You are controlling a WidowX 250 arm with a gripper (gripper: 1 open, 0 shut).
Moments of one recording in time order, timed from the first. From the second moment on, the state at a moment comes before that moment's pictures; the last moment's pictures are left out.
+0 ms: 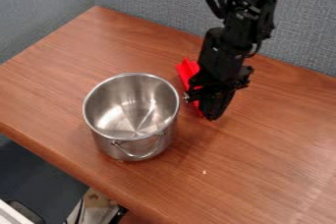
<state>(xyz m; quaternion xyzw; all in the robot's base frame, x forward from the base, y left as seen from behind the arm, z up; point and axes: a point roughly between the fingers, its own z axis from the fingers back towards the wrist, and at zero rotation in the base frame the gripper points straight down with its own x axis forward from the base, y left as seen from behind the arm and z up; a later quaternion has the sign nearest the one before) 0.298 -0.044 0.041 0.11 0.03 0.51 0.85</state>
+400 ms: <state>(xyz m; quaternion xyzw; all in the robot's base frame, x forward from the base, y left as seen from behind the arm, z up) 0.314 -0.044 0.067 0.12 0.02 0.48 0.87</state>
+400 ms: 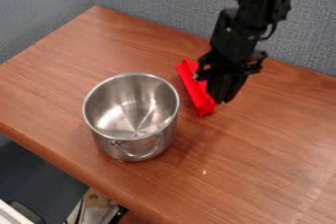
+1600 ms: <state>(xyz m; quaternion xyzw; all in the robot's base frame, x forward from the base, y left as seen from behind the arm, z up) 0.376 -0.008 0.050 0.08 0.04 0.65 0.75</state>
